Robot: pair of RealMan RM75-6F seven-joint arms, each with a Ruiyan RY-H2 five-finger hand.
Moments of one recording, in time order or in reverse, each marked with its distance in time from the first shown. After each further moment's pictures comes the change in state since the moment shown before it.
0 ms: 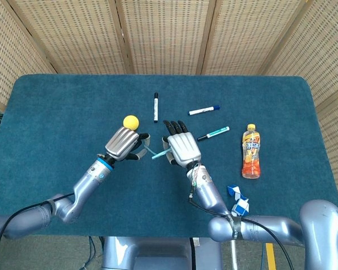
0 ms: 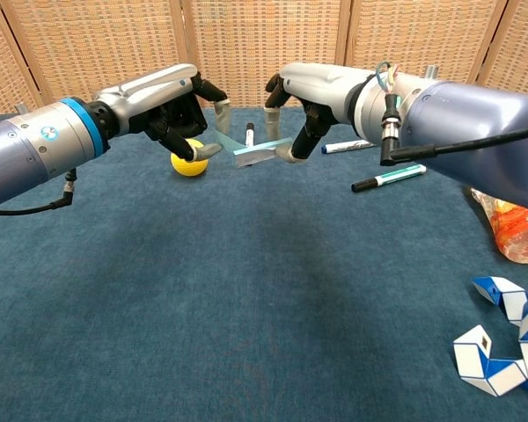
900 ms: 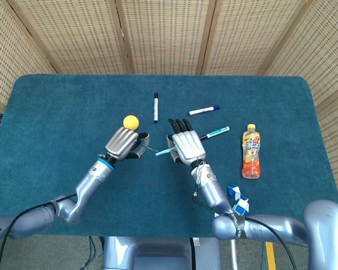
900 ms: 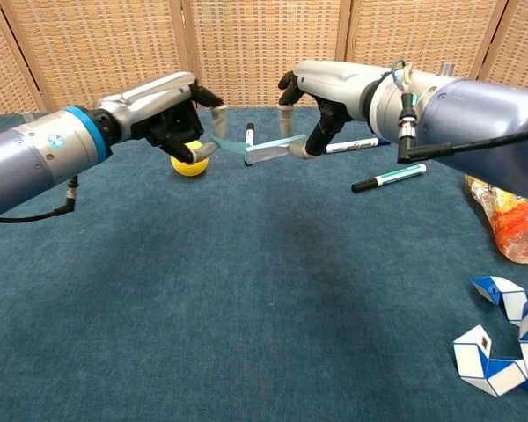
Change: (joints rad) left arm 0.003 -0.024 0.007 0.034 -0.050 0.007 0.035; right arm -0.012 0.029 -0.022 0.013 -0.015 -0.005 0.025
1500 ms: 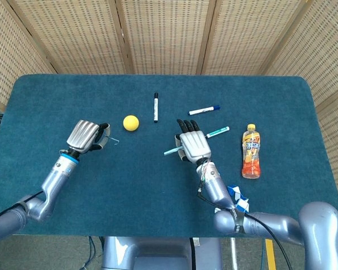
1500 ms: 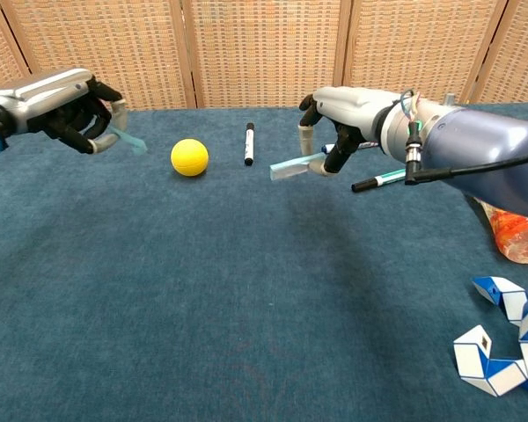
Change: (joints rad) left arm 0.107 0.102 0.078 0.162 0.042 0.072 -0.085; right arm -0.015 -0.049 -0.028 0.144 0.001 -0.052 0.055
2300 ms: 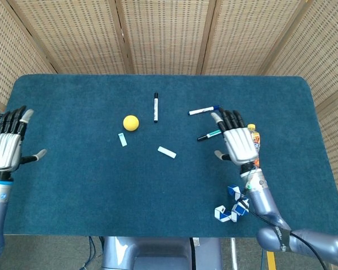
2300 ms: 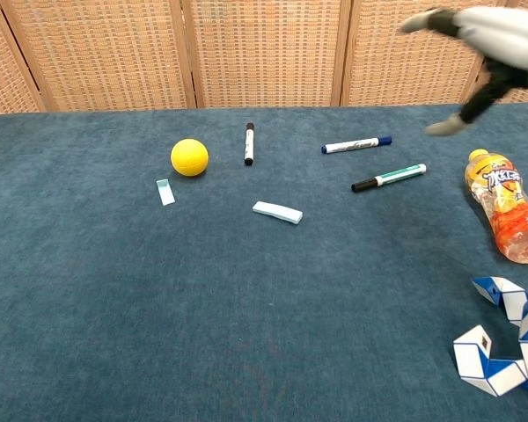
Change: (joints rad) left arm 0.372 0.318 -0.001 -0.360 -0.108 0.354 0.085; right arm -0.290 0.282 -0.126 -0.124 -0.445 0.251 0.283
